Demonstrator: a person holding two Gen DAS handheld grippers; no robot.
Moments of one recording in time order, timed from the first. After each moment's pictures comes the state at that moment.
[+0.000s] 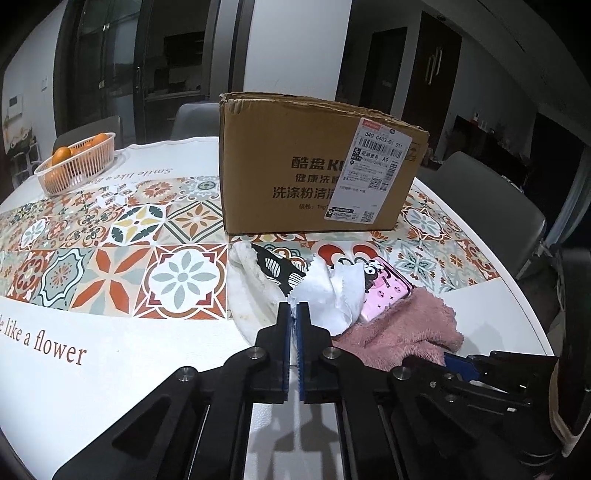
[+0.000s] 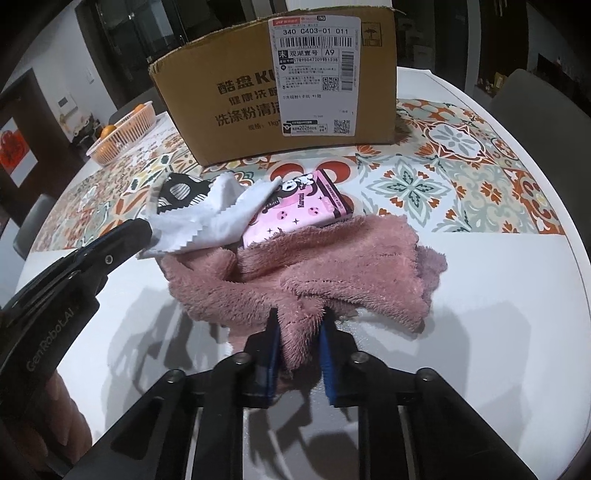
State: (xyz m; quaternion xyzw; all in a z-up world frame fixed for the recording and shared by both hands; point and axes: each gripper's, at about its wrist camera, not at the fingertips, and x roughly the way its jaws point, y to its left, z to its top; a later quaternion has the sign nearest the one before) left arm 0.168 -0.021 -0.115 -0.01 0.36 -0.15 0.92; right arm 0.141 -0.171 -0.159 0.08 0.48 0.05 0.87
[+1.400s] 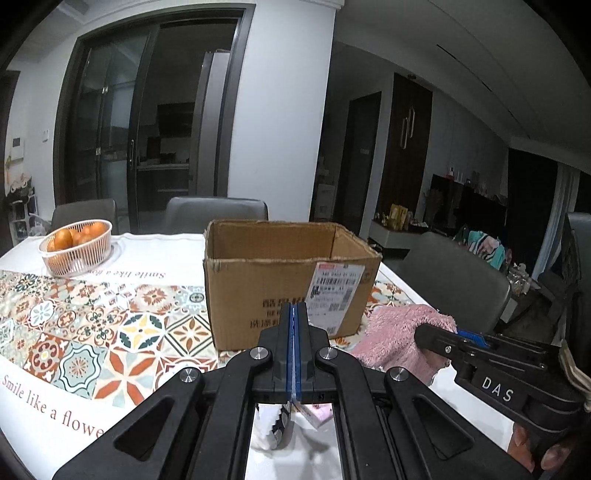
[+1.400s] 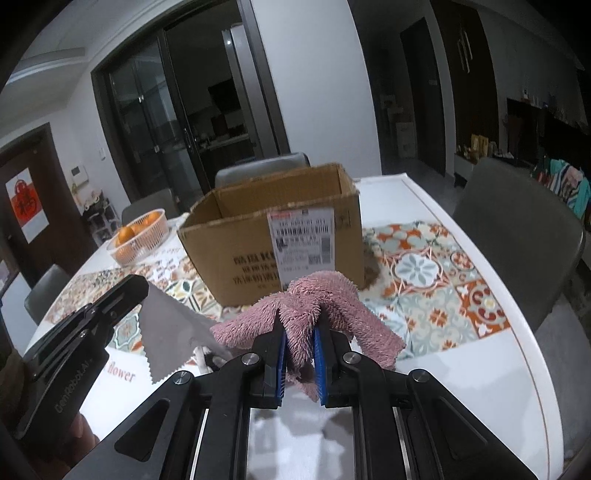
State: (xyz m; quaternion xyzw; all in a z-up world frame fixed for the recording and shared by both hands) left arm 0.153 -0.027 -0.016 -0.02 0.21 -0.18 0.96; right arm 0.132 -0.204 -0.041 0.11 0.31 0.02 0.95
